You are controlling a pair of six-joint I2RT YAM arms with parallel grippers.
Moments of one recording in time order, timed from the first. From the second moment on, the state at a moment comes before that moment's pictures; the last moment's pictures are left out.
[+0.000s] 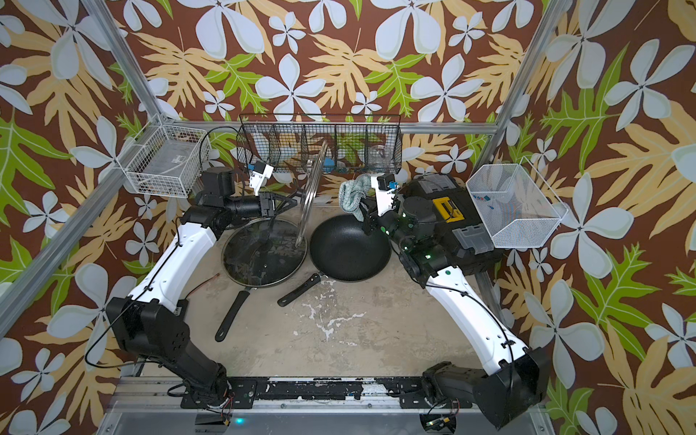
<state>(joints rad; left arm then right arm) -0.15 1.61 1.63 -0.44 0.93 -0.37 0.40 1.26 1.26 -0.01 -0.25 0.08</state>
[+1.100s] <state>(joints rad) -0.28 1.44 1.37 -0.62 0.24 0.66 0.68 1.54 1.56 -0.46 0.04 -0.18</state>
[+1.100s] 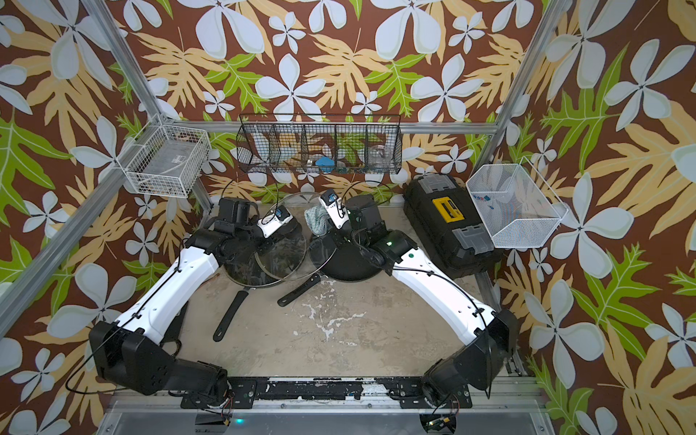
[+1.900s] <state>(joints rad) -0.31 1.45 1.43 -0.60 0.20 0.76 0.80 1.61 1.56 -0.59 -0.04 -0.14</state>
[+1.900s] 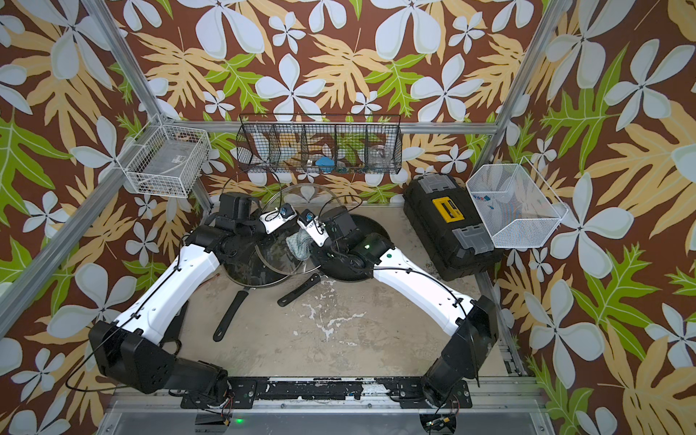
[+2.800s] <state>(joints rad) -0.33 1.45 1.45 -0.61 0.17 0.75 0.62 1.69 1.69 -0.54 -0.01 -0.23</state>
